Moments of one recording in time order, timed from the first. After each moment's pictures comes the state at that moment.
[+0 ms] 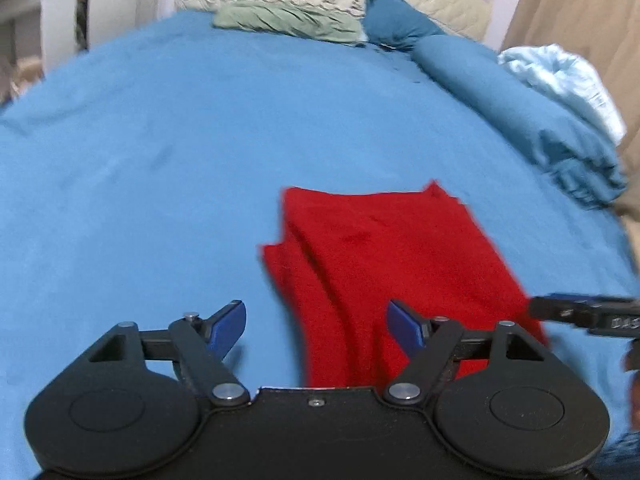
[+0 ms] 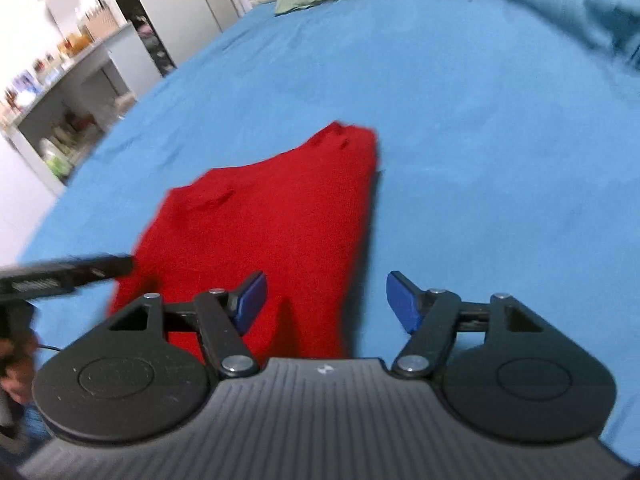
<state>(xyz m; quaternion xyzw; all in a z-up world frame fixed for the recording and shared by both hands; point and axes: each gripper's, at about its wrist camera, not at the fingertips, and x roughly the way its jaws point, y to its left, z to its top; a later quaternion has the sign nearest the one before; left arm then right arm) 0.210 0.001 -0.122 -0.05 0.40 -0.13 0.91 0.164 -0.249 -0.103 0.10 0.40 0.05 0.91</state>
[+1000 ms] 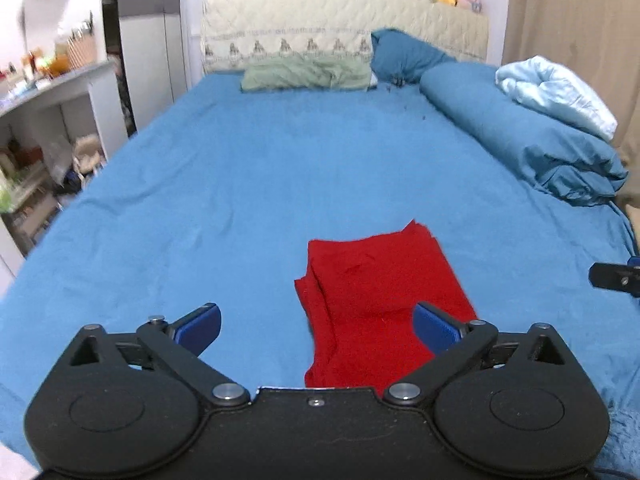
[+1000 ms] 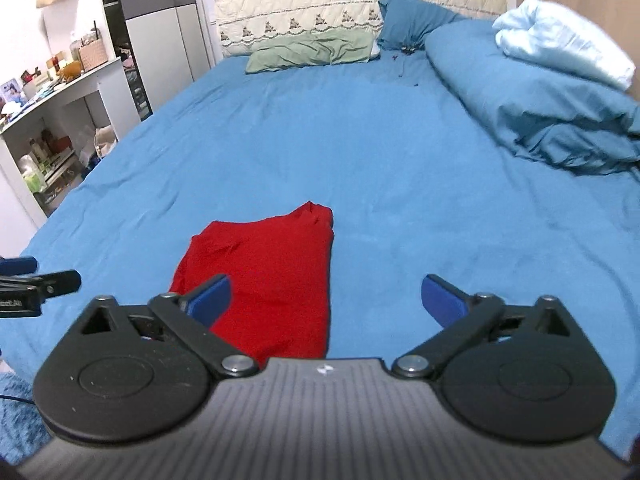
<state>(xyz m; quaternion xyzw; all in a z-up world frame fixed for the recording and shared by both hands) 0.076 -0.004 0.020 0.02 0.34 -0.08 0.94 0.039 -0.228 0.052 0.05 0.35 -0.03 0.94</state>
